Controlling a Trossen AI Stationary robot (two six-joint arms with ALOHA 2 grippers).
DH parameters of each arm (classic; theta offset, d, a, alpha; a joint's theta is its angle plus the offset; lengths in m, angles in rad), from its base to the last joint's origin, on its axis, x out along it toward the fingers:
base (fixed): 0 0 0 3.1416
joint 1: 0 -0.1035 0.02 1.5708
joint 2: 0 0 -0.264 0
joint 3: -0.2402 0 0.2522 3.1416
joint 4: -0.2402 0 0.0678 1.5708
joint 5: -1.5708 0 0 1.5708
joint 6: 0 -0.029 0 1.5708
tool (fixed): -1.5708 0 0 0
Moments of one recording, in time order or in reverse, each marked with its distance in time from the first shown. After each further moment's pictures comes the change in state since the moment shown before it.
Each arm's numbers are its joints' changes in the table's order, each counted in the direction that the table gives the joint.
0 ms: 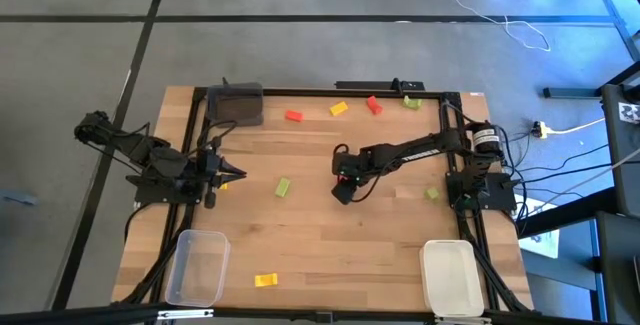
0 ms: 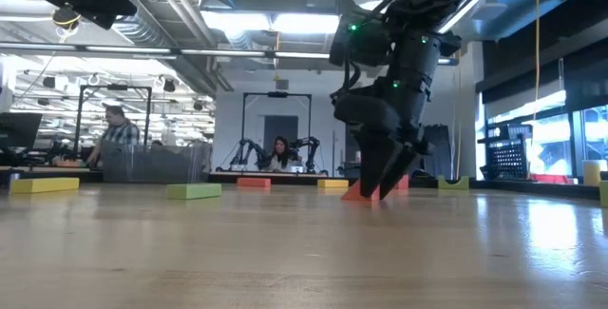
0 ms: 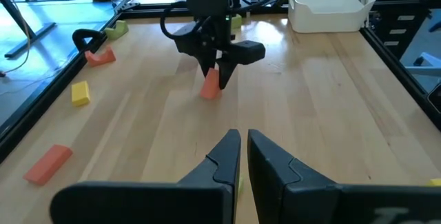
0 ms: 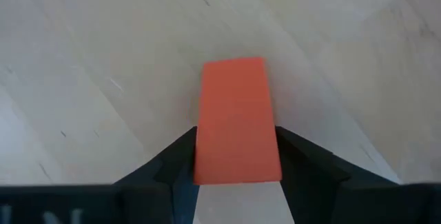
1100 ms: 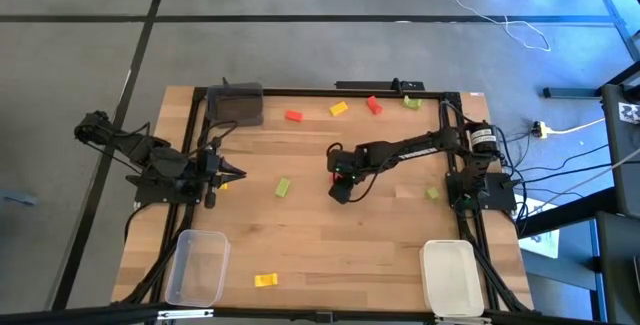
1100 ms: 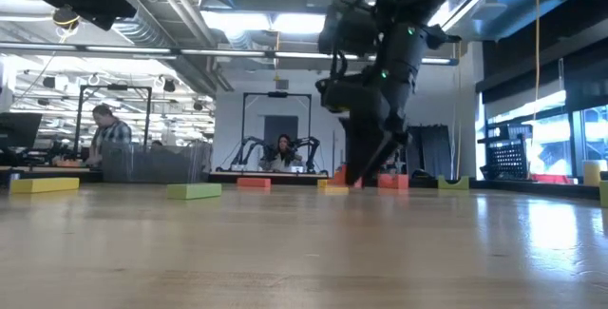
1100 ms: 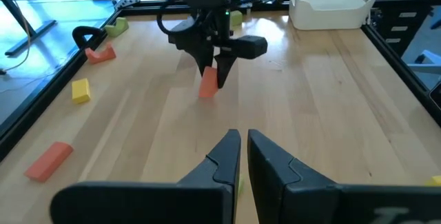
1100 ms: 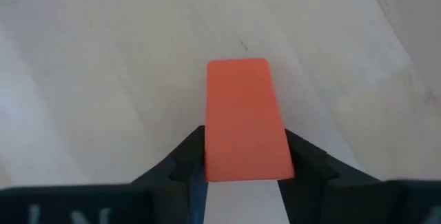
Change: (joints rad) left arm -0.001 0.000 0.000 -0.011 0.001 0.008; right arm 0.002 0.008 -0.093 -0.041 -0.011 0.133
